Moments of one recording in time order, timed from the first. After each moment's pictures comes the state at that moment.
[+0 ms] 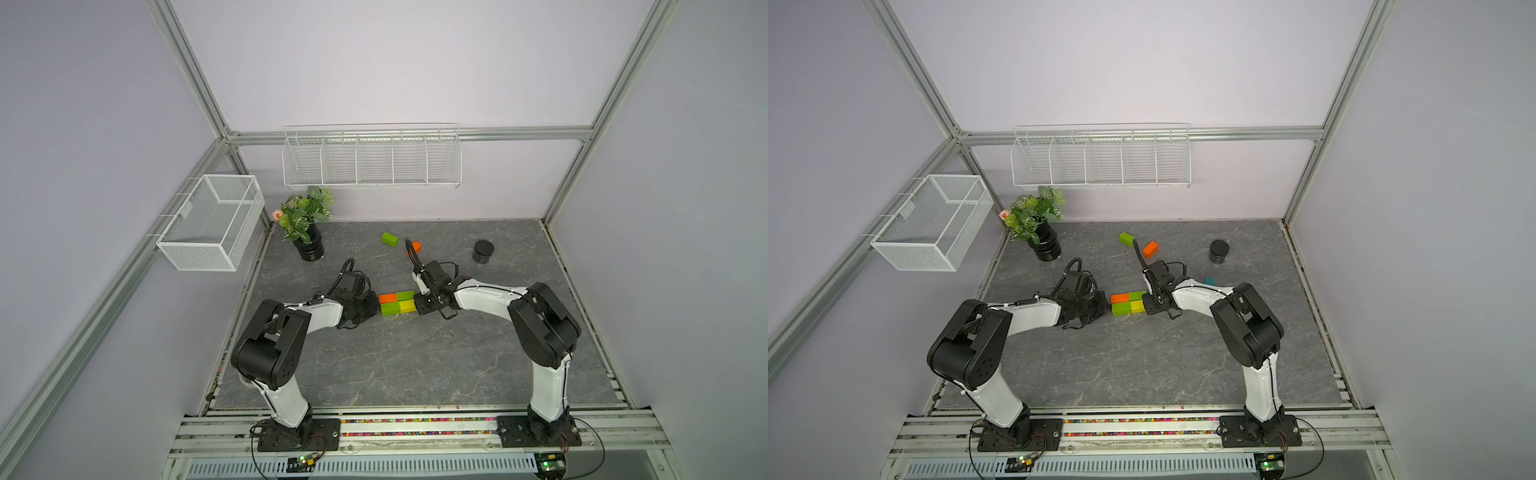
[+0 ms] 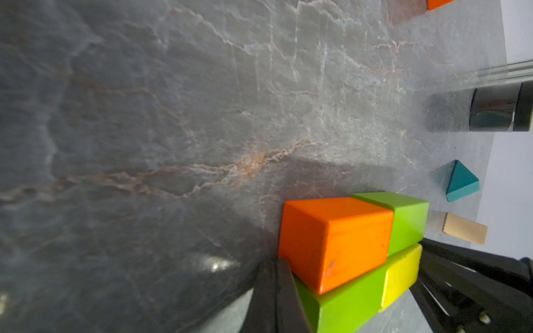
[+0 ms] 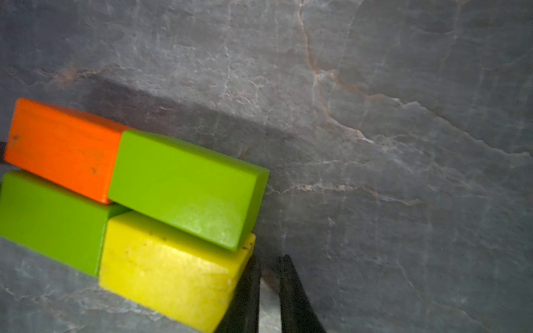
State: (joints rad) left arm -0.44 1.74 0.81 0.00 0.27 -0.81; right arm 0.67 1.97 1.24 -0.35 -0.03 0.28
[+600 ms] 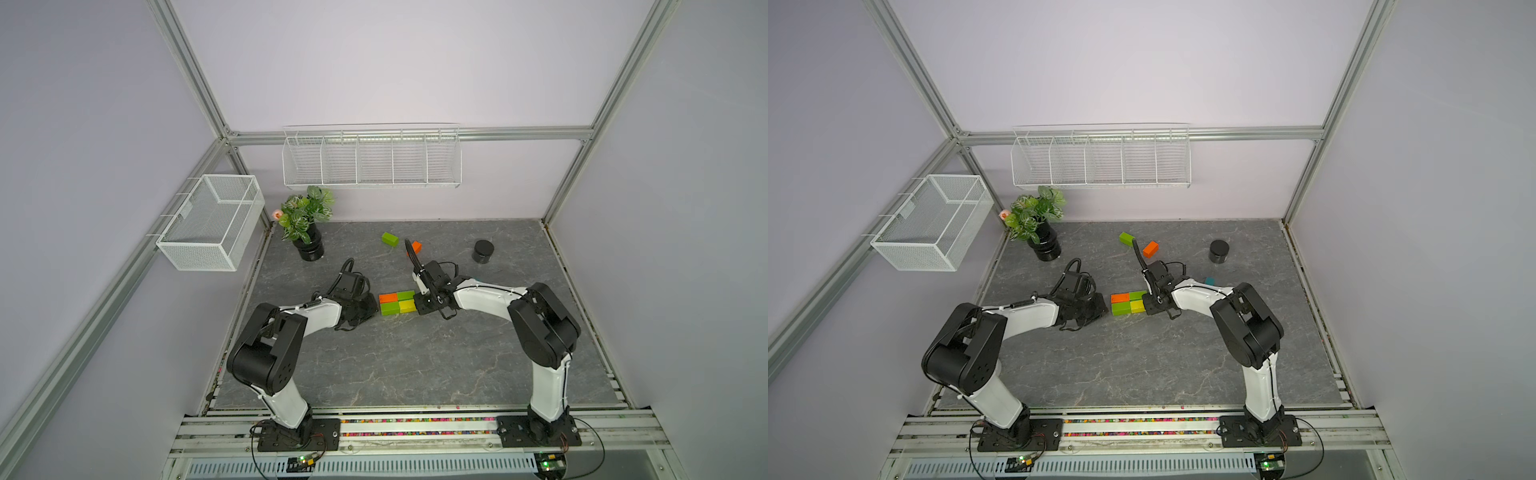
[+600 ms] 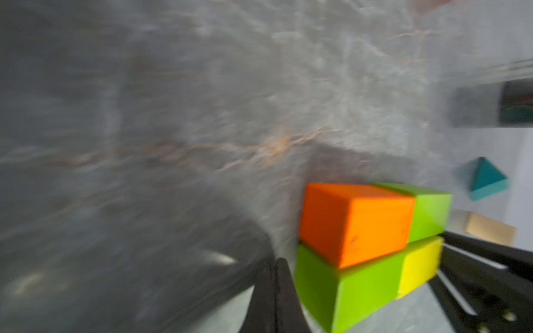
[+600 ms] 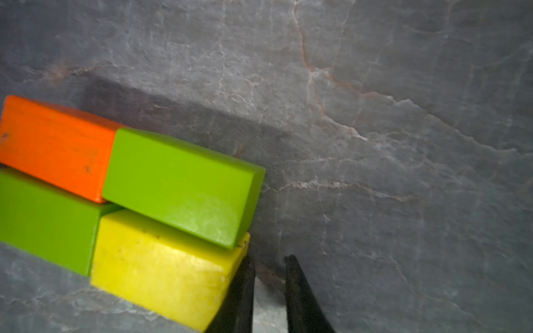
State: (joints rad) left arm -0.43 1.66 0.81 -0.17 0.19 -0.78; right arm 0.67 1.96 1.25 -0.38 0.00 0.29
